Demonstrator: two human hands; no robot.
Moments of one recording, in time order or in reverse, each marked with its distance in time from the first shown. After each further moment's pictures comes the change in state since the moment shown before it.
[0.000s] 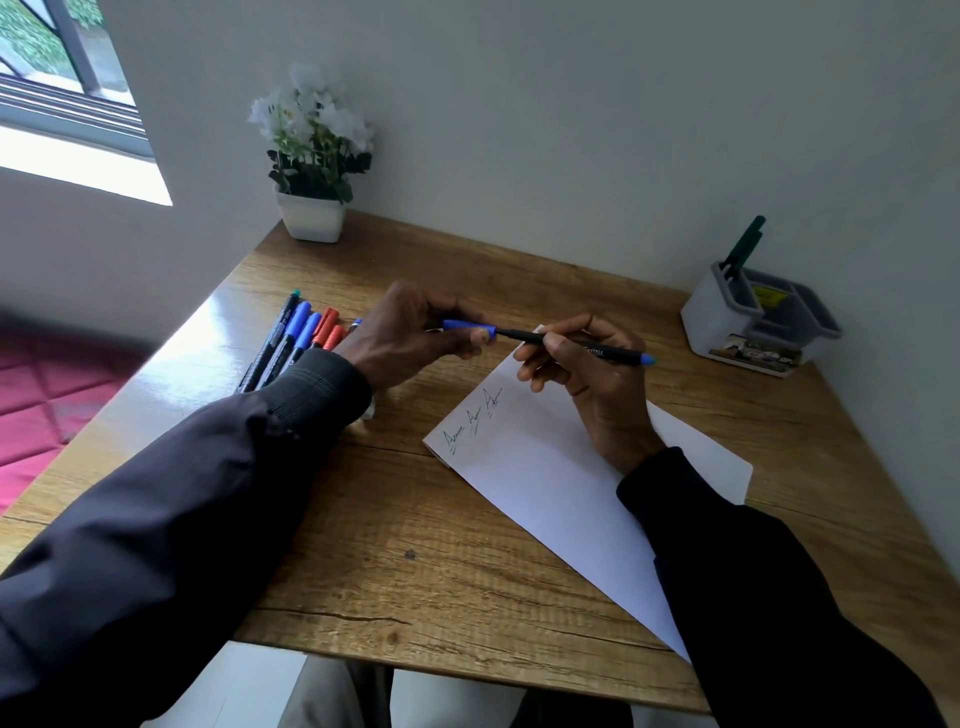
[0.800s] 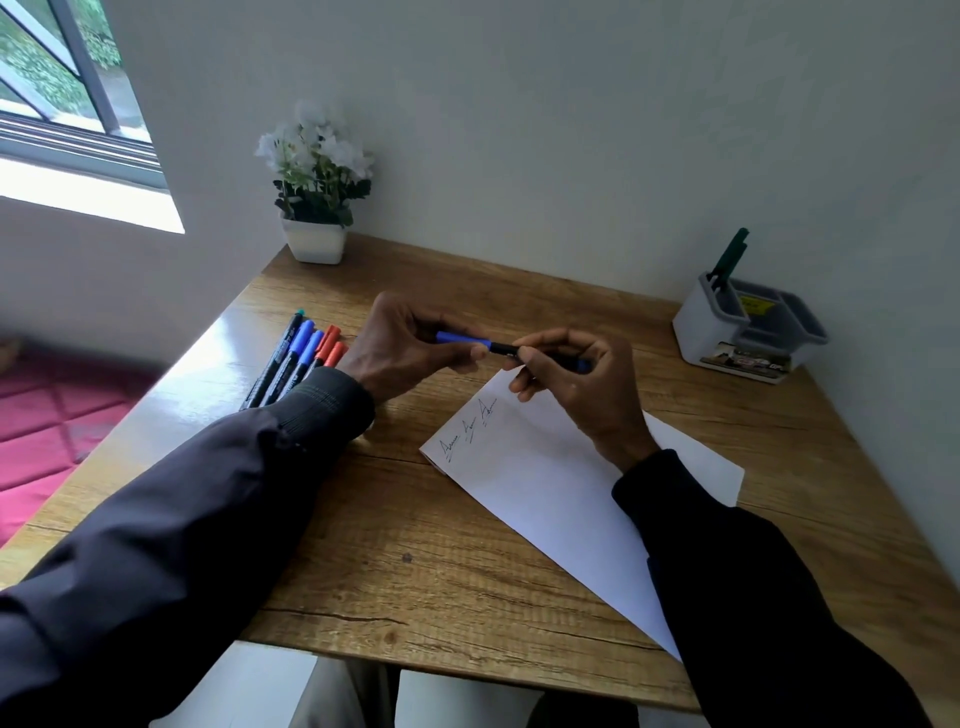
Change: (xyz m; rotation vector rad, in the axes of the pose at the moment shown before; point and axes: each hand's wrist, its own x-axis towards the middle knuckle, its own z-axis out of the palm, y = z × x) left_hand -0.008 0.018 0.004 -0.087 0.144 -0.012; right_hand 0.004 -0.006 -0.001 -0.338 0.032 -0.040
